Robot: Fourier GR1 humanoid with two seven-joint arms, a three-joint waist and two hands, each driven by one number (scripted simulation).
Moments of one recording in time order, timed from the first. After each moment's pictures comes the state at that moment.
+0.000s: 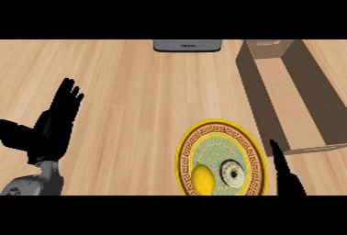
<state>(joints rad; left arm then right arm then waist) -0.10 0.21 -0.02 -1.66 0.20 0.20 0.19 0.28 -0.14 0.45 -2.11 0.75 -0.21 0.97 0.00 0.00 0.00</state>
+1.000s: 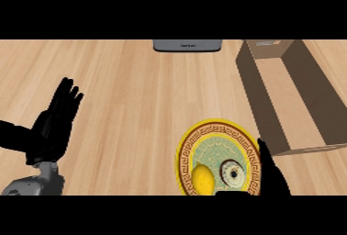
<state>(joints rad) -0.10 0.16 0.03 -1.68 0.16 0.15 0.22 0.25 -0.08 0.42 -1.90 0.76 -0.23 0.88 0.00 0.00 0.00</state>
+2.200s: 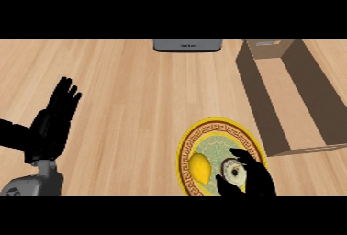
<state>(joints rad) -0.11 0.13 0.08 -1.66 0.14 0.09 0.22 0.21 -0.04 0.42 -1.72 0.80 -0.28 0.78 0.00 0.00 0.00</state>
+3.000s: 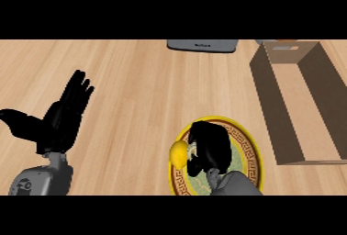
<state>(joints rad) -0.17 0.11 0.04 -1.64 0.12 0.07 0.23 -0.28 -0.01 0.60 -1.45 1.02 -0.05 0.83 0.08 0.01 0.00</state>
